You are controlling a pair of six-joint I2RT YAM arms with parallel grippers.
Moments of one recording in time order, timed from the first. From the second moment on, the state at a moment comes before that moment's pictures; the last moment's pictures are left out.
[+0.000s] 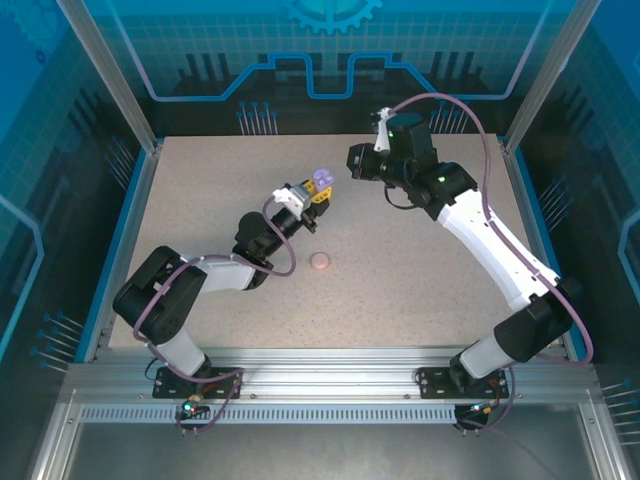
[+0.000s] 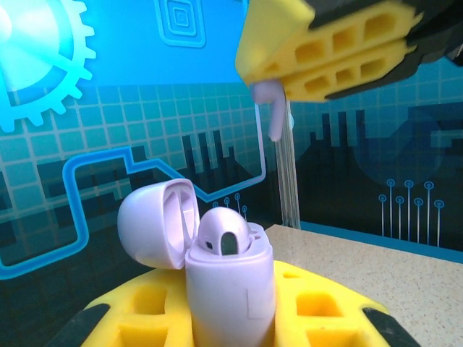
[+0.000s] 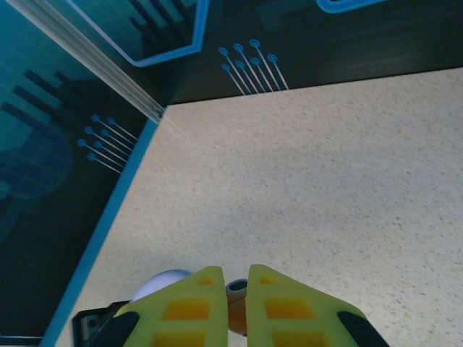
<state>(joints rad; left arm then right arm) -0.53 1.67 0.71 1.26 0.22 0.07 0.53 1.52 1.62 -0.57 -0.09 0.54</state>
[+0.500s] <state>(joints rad) -0.54 1.68 0.76 1.27 0.22 0.07 0.62 1.48 1.57 -0.47 -0.10 0.60</state>
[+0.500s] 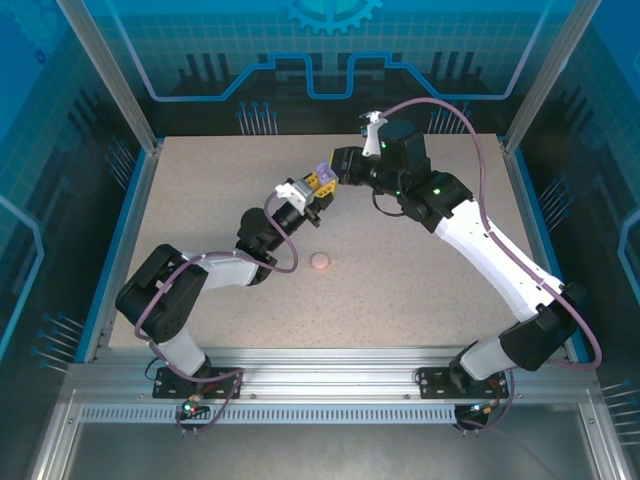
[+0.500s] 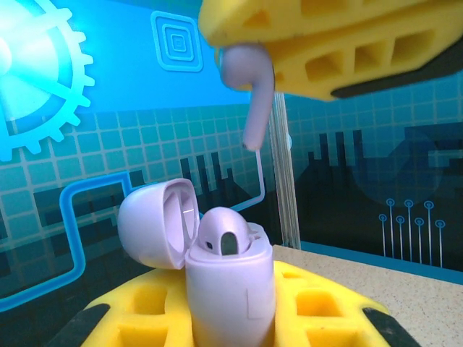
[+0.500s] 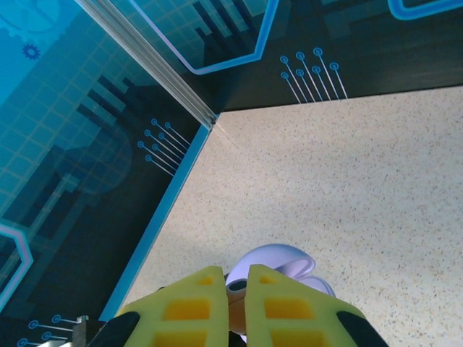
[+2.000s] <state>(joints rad) -0.55 1.68 0.77 1.24 0.21 0.08 0.62 1.46 1.44 -0.36 -0.07 0.66</state>
